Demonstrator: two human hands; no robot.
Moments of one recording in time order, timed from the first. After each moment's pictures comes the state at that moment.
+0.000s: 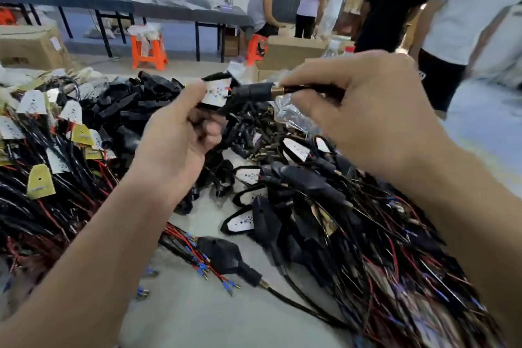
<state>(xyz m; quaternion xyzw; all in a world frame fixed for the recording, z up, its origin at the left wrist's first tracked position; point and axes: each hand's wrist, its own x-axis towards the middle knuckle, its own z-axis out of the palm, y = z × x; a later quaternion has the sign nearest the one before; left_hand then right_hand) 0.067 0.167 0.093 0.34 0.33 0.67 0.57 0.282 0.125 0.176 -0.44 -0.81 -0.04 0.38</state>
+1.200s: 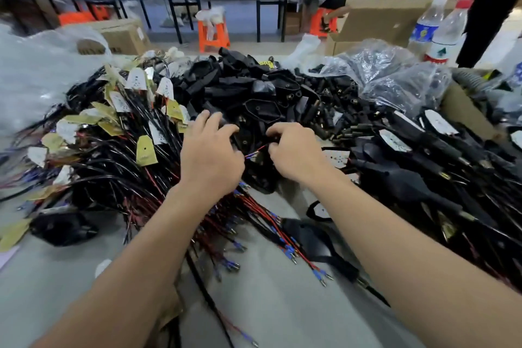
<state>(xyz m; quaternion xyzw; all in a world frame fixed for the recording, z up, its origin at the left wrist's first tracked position) -0.036 0.183 -0.010 0.65 0.73 0.21 -0.09 0.126 0.234 0.001 -0.55 -0.77 0.20 0.24</state>
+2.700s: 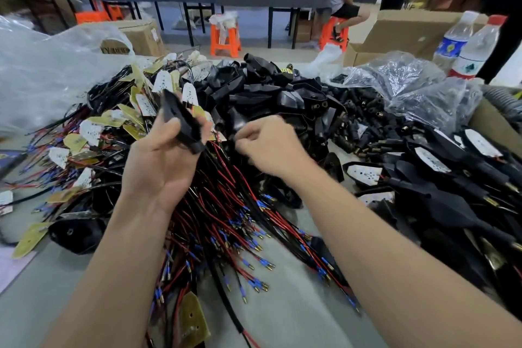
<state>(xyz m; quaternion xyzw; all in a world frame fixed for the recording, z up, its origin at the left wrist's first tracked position) -0.119 0.147 0.012 0.28 0.23 0.75 0.55 0.045 0.232 0.022 -0.48 -0.77 0.31 0.28</state>
